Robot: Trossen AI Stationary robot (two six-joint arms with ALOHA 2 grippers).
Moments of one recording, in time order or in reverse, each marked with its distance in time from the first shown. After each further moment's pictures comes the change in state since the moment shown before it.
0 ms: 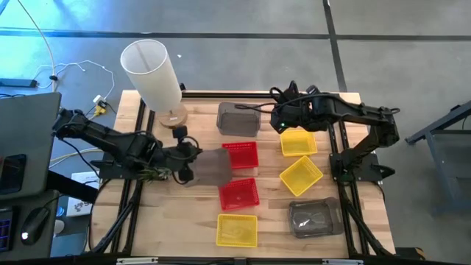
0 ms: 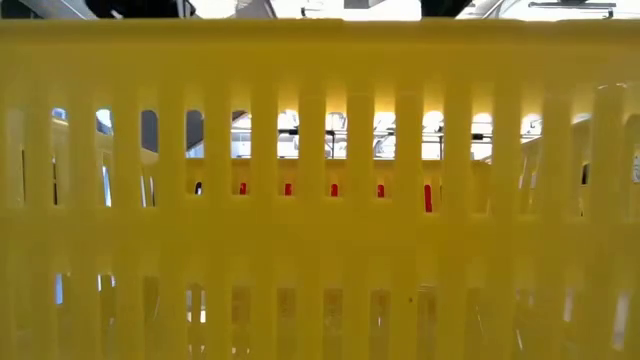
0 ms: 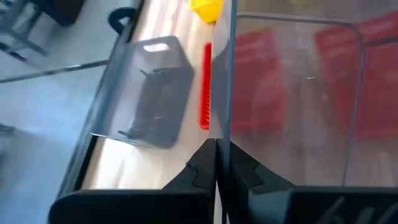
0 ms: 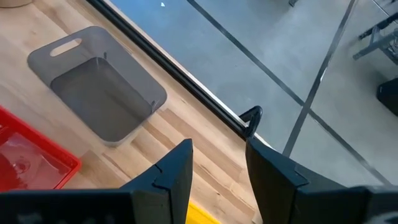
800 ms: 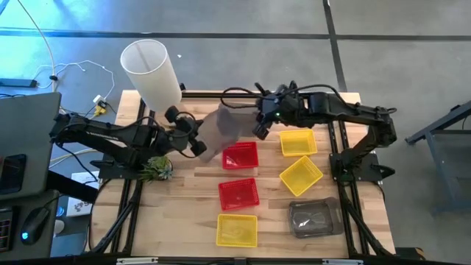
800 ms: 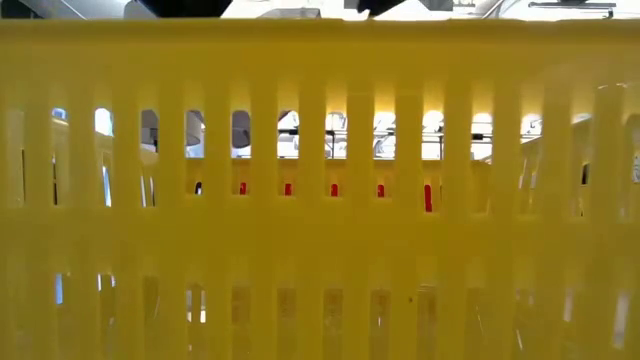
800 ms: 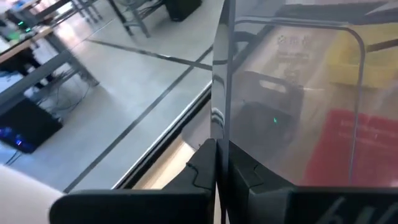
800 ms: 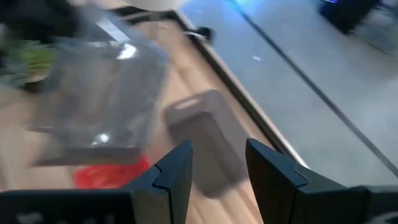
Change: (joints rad) left arm 0.194 0.000 0.000 0.181 -0.260 -0.135; right arm -0.015 0.029 0.000 0.505 -0.306 -0.404
